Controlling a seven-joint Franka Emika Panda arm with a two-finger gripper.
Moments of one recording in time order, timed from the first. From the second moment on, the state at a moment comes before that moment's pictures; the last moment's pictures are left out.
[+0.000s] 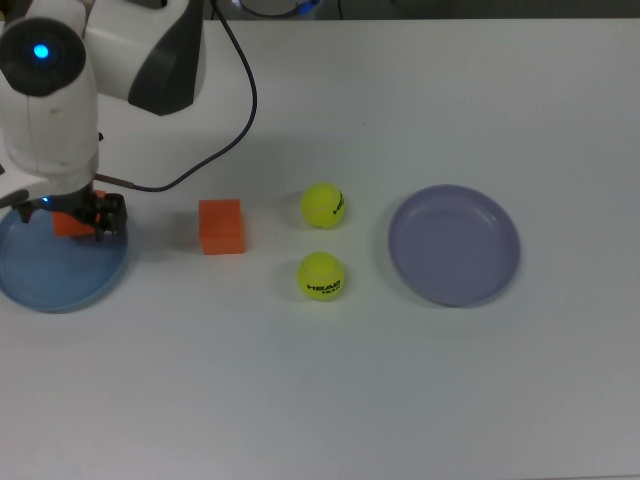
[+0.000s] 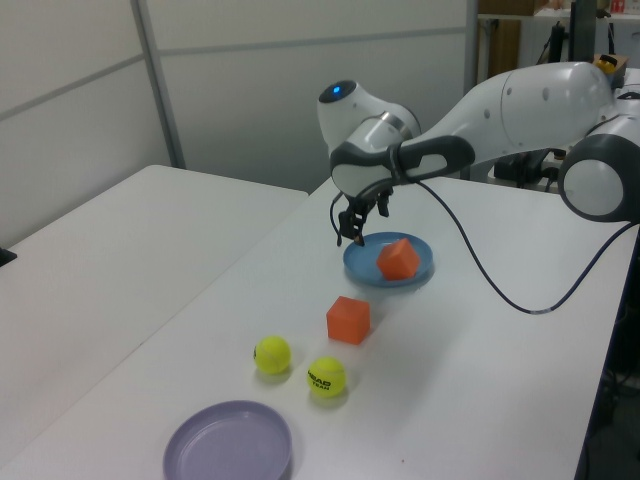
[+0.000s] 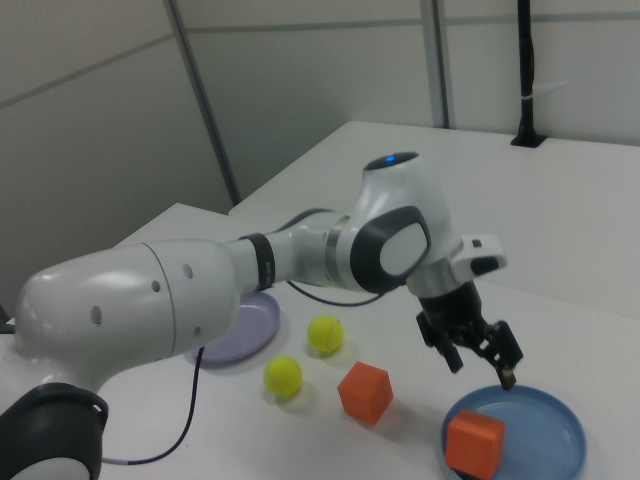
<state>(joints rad) -0.07 0.55 0.01 -1.36 -0.32 1.98 0.02</state>
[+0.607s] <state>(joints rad) 0.04 0.47 0.14 -1.36 -0.30 1.66 -0.01</state>
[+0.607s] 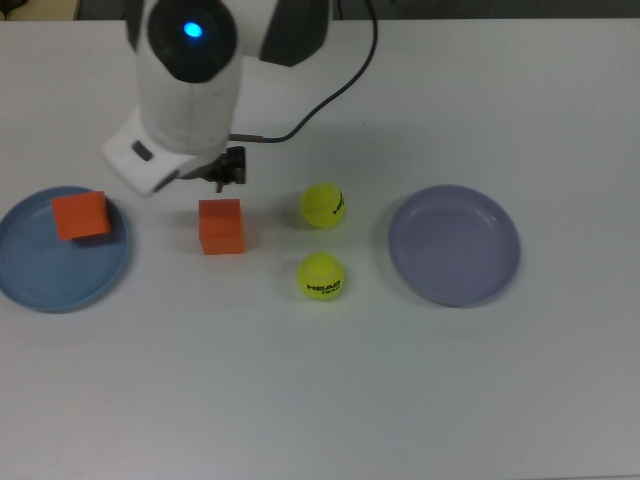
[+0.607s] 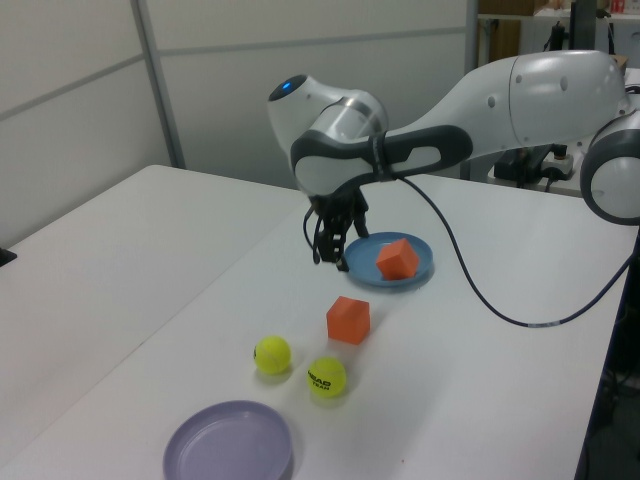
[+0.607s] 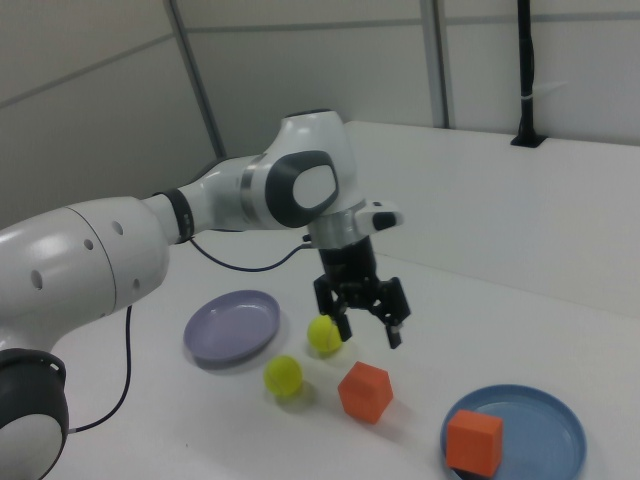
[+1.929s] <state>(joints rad) 0.10 0.62 0.14 -1.40 -0.45 1.78 0.05</state>
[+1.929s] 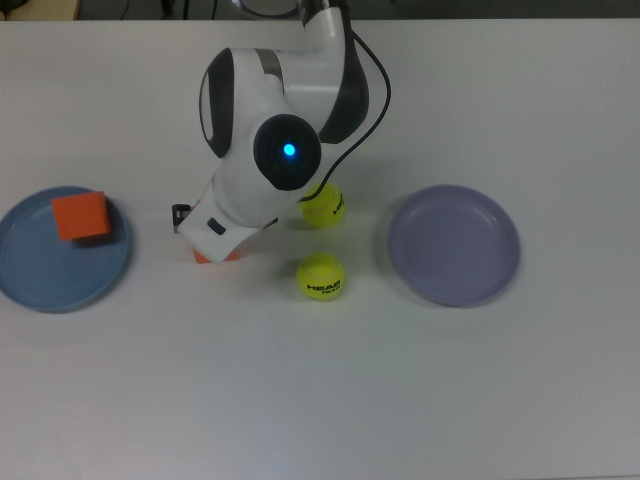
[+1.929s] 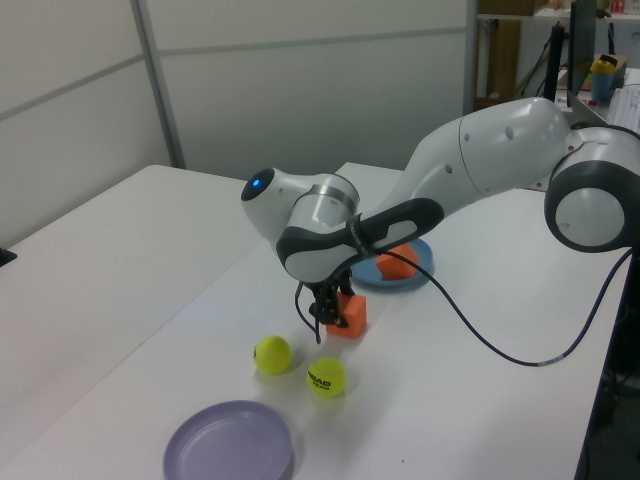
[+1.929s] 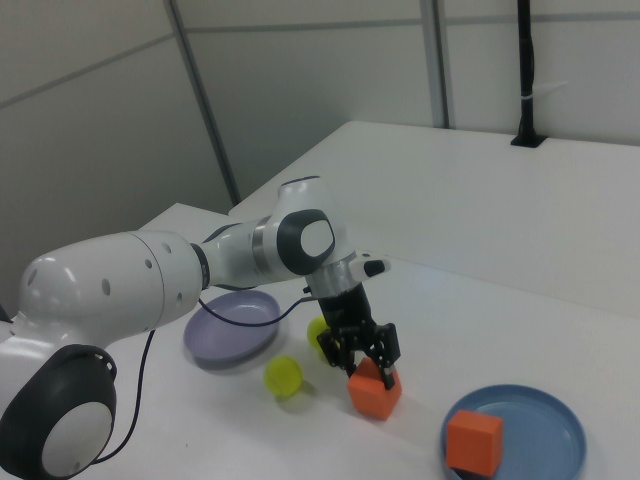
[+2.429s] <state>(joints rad) -0.11 0.60 0.11 -1.30 -0.39 2.00 0.05</state>
